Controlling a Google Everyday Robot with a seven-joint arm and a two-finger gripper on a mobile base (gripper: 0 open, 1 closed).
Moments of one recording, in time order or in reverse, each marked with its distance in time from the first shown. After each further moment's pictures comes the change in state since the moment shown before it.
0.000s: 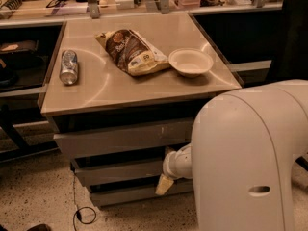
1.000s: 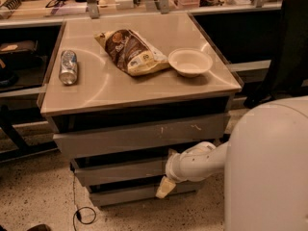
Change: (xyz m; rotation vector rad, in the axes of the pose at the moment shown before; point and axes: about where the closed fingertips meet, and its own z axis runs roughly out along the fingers) arm 0.006 0.012 -0.022 -0.014 -0.016 0.088
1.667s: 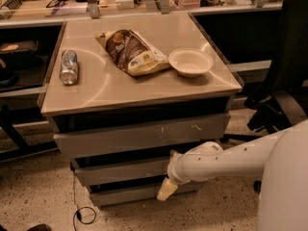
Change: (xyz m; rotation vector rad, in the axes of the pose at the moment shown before) arm -0.005 0.012 -0.023 -0.032 0.000 0.023
